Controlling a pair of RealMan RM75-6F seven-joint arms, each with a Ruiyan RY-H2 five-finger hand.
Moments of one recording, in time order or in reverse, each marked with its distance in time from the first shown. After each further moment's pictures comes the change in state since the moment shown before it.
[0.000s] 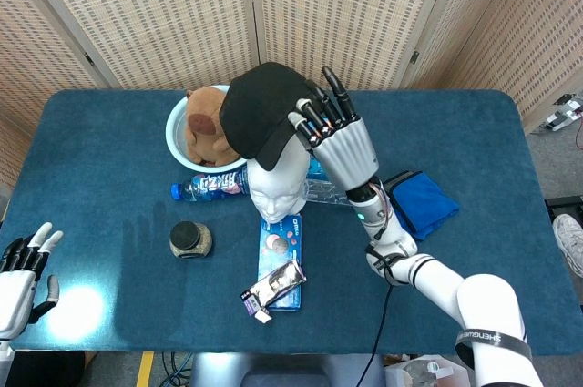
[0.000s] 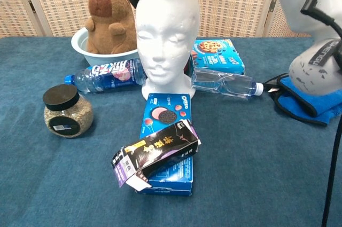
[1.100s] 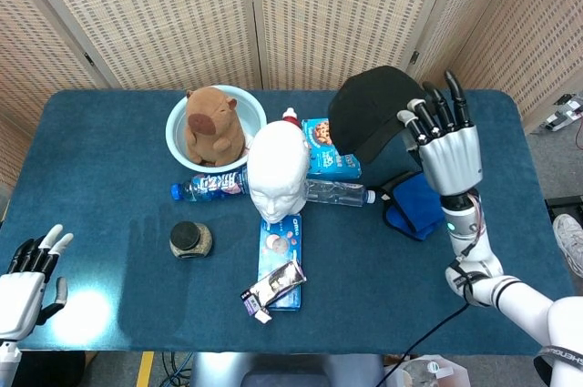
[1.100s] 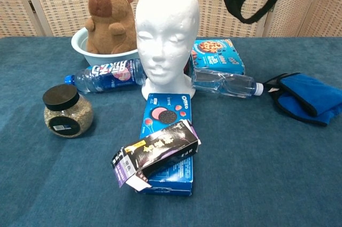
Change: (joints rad) left arm -0.007 -0.011 0.014 0.000 0.030 -0.004 0.004; right arm -0.309 0.280 -0.138 -0.206 0.072 0.066 -0.043
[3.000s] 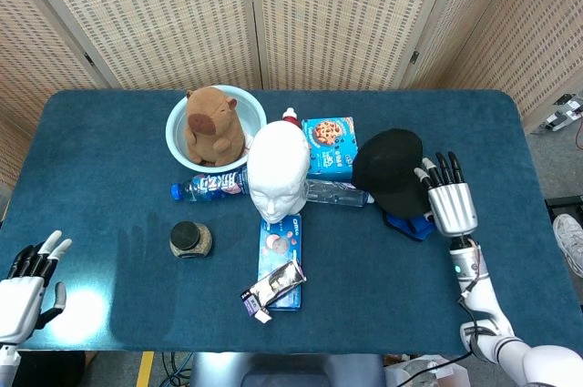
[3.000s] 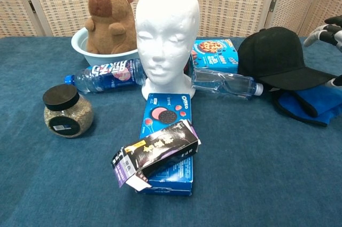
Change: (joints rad) left arm 0.008 -0.014 0.015 0.034 -0.016 -0.013 -0.028; right arm -0.272 -0.230 -0.152 0.282 0.110 -0.369 0.120
